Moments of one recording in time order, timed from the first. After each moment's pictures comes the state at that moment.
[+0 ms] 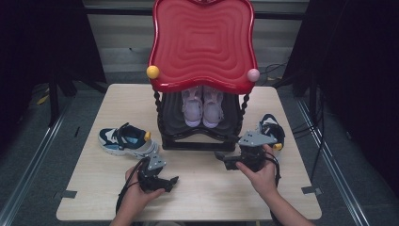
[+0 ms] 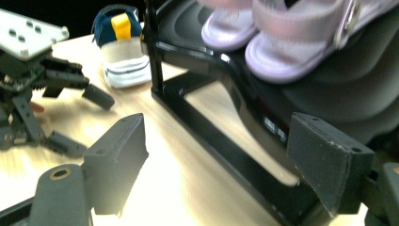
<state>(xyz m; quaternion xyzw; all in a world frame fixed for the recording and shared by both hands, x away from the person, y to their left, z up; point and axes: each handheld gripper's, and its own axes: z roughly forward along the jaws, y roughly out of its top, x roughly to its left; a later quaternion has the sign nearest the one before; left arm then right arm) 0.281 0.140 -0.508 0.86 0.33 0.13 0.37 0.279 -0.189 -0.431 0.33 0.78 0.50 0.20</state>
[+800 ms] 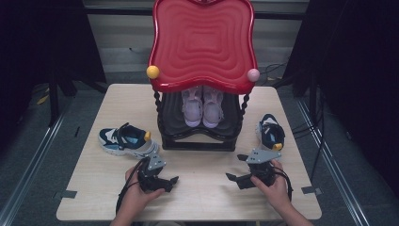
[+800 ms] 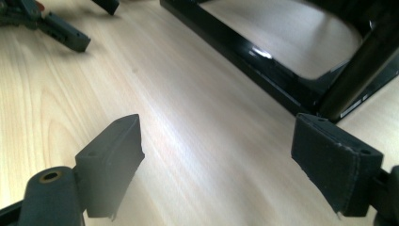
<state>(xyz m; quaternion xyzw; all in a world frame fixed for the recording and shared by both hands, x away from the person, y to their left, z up) 0.281 0.139 -0.508 0.86 0.33 0.13 0.37 0.256 -0.226 -0.484 0.32 0.83 0.43 0.15</state>
